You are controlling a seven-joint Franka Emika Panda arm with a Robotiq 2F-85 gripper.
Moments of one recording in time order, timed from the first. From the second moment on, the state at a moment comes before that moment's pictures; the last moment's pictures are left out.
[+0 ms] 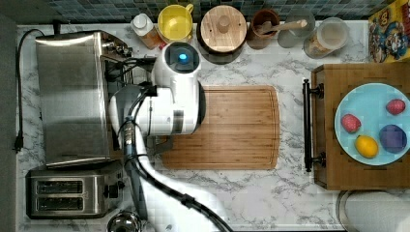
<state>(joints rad) 0.06 0.31 0.15 -1.85 0.30 0.49 -0.86</state>
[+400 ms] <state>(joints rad) 0.19 0.31 0.18 -1.80 -0.09 0.47 -0.60</state>
